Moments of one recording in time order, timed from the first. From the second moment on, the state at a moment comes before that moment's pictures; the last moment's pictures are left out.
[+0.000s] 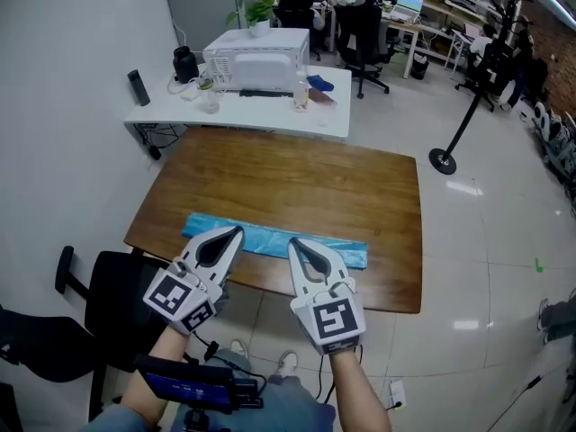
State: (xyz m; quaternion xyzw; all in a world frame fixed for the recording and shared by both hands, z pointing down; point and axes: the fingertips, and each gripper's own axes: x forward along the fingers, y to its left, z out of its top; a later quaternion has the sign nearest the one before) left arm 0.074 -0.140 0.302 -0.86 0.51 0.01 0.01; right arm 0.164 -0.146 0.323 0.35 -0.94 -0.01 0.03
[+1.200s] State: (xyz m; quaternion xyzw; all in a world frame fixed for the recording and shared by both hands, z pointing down) left arm 0.048 -0.106 0.289 -0.89 0.46 0.04 0.02; right arm 0.111 -0.100 0.273 0.37 -0.93 -0.04 0.00
